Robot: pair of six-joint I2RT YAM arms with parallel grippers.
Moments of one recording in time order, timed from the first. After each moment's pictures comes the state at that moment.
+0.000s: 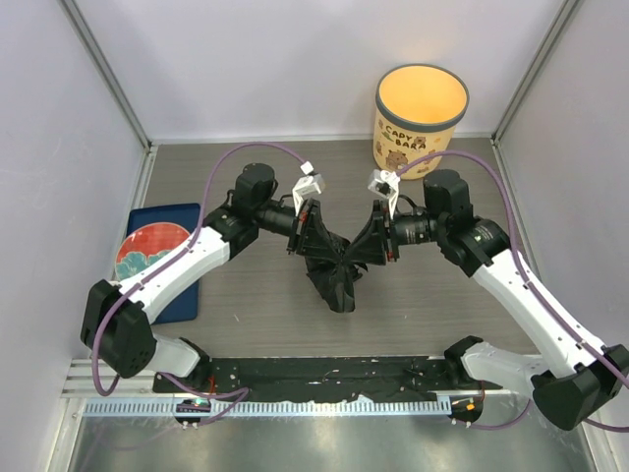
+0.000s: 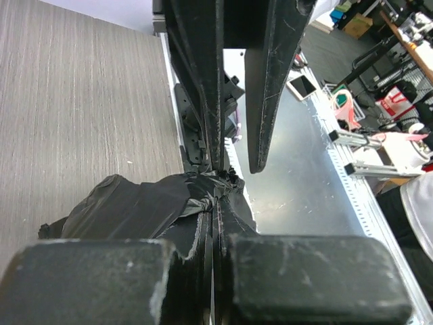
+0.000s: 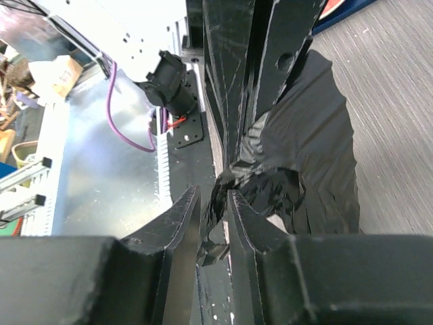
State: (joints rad) left arm -0.61 1.40 1.12 -0.01 1.24 -0.21; right arm 0.50 1.06 1.12 -0.50 -0.96 0.03
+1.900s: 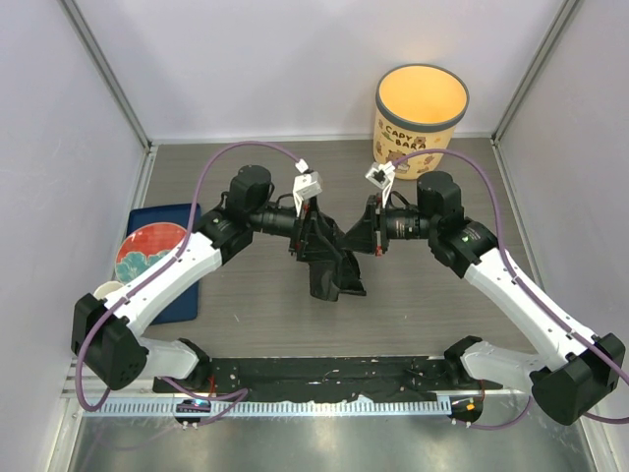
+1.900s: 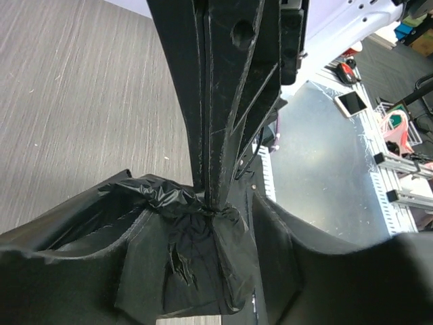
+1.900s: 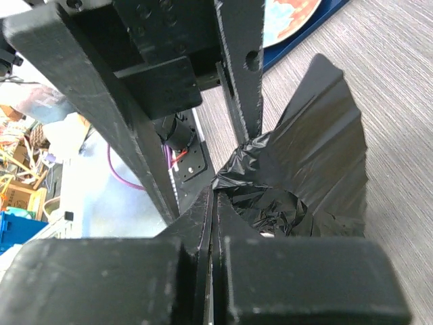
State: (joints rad) left arm -0.64 1.33 1.14 -0.13 1.02 -0.16; right arm 0.52 1.10 1.05 -0.27 -0.86 0.33
